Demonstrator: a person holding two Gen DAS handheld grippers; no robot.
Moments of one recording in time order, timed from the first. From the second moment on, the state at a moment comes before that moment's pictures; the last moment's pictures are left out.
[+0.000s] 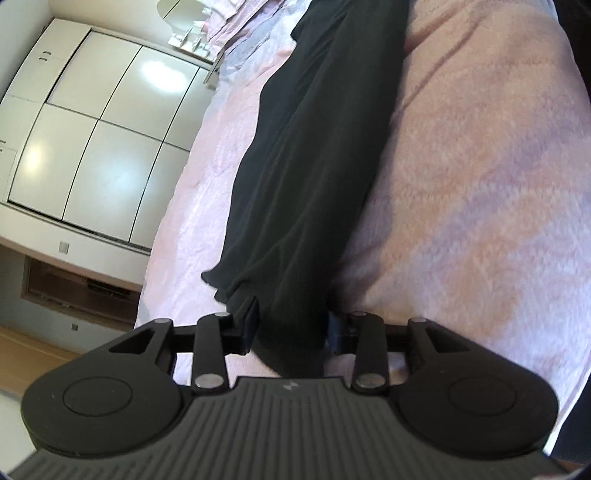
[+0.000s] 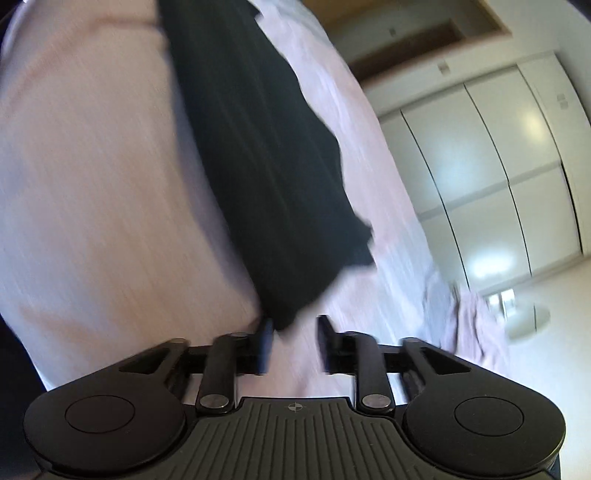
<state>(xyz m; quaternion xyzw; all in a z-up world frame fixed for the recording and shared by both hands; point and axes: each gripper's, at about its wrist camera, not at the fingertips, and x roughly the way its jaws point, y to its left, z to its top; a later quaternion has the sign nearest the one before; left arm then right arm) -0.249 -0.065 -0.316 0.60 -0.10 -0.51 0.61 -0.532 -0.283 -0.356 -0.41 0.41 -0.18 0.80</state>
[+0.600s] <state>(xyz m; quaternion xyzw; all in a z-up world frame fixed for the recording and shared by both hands) -0.298 -0.049 -0.264 0.60 -0.13 -0.58 0.53 -0.527 -0.312 -0.325 -0.47 0.40 -0.19 0.77</state>
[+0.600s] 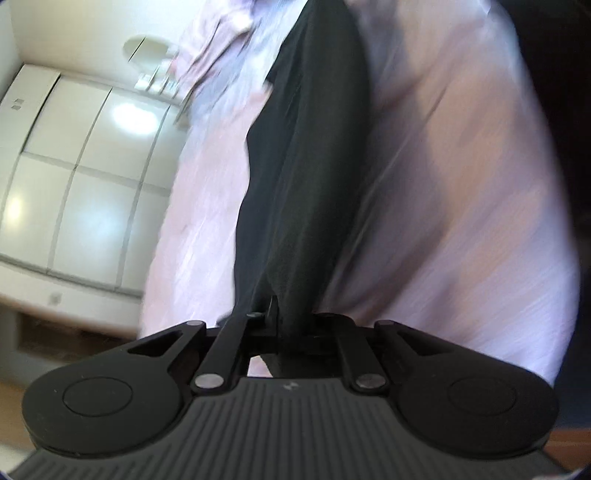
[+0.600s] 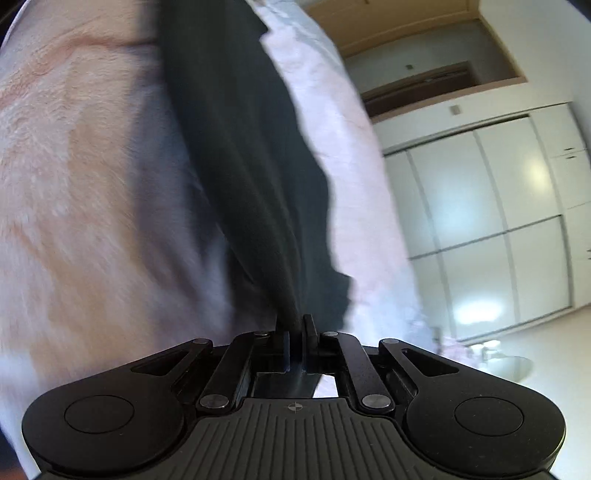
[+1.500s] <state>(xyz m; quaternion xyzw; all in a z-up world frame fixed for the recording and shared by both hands) -0.277 0.022 -0.278 0.59 -0.15 -0.60 0.52 -0.516 -0.116 -0.327 -0.44 0.33 -0.02 0.84</state>
